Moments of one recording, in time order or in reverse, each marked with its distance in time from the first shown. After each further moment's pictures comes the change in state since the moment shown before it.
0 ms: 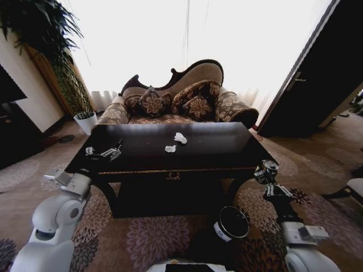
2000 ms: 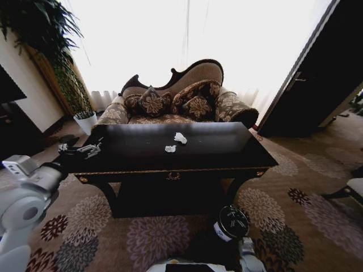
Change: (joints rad) left arm 0.075 0.251 -0.259 -0.078 -0.260 0.258 -0.174; right arm 0.612 0.075 -0.267 -1.217 -0.181 0.289 -0.078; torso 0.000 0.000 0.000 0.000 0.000
